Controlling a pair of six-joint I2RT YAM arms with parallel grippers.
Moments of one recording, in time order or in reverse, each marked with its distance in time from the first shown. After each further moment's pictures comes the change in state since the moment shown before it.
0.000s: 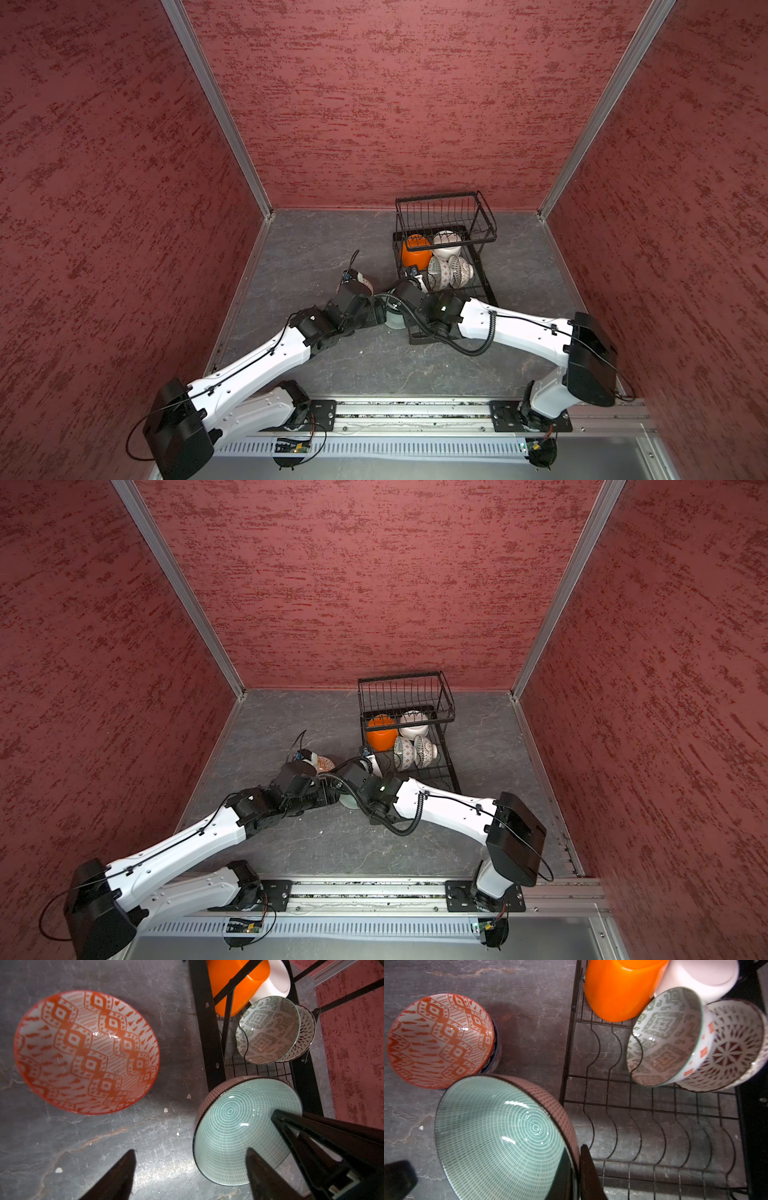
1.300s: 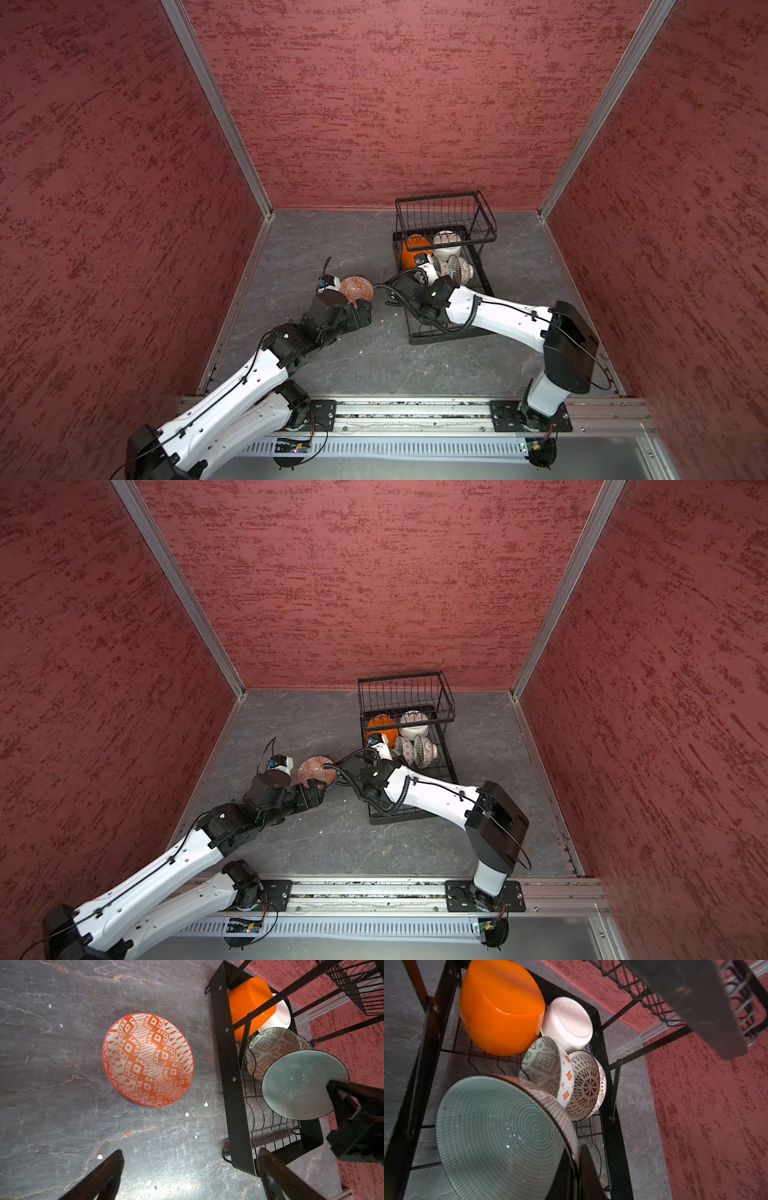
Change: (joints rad) left arm 0.094 -0.230 -0.105 -0.056 -0.026 0.006; right arm -0.071 0.135 0.090 -0.195 0.470 -0.131
